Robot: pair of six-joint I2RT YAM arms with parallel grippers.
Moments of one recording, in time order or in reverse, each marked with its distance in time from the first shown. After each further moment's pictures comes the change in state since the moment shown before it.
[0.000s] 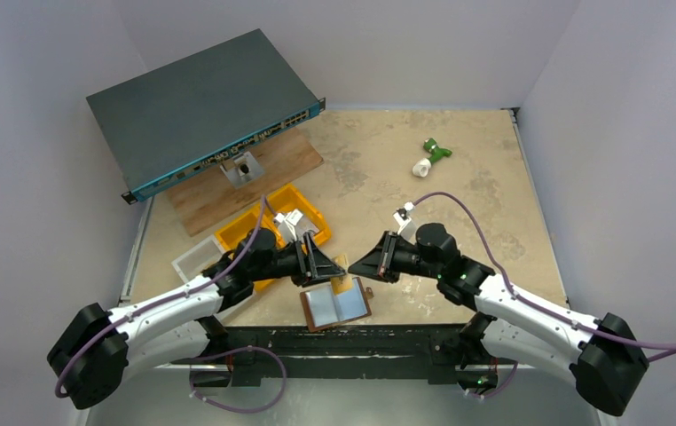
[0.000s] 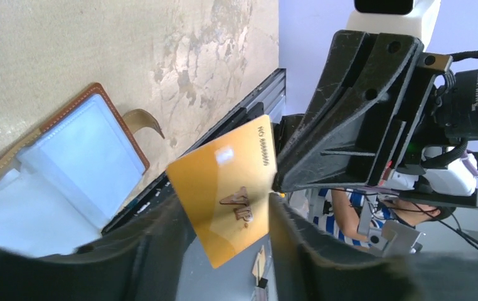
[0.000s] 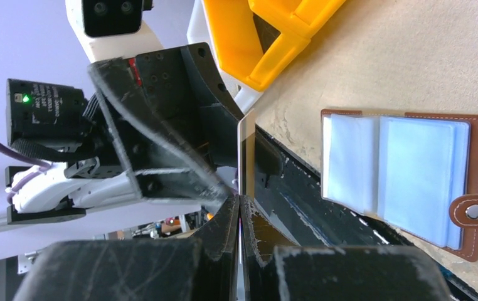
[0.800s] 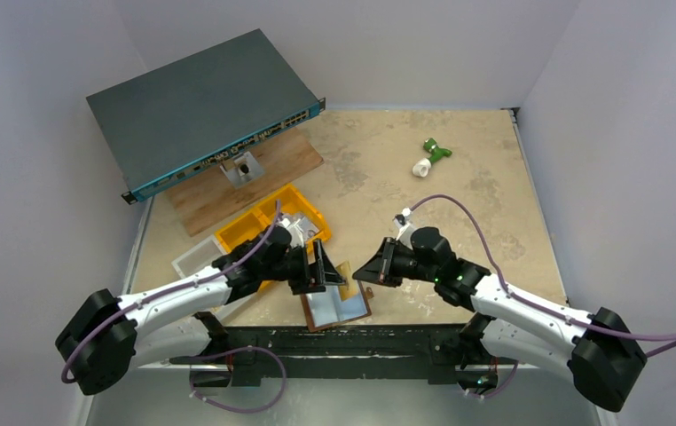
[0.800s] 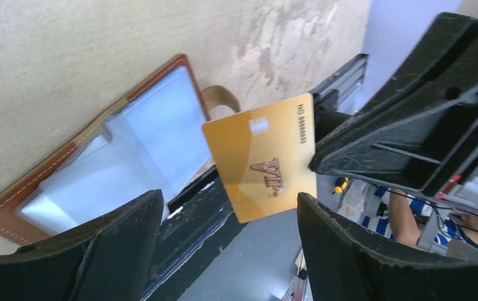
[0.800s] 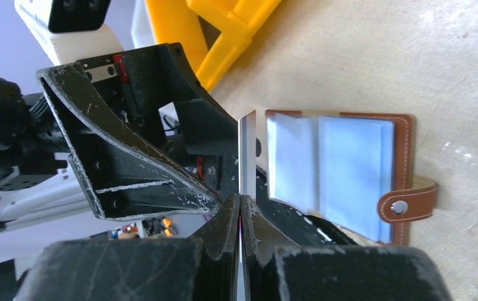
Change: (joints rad) left arm -0.032 0.110 0.095 -0.290 -0.063 0.143; right arm 0.006 0.035 -0.035 -0.048 0.053 -0.118
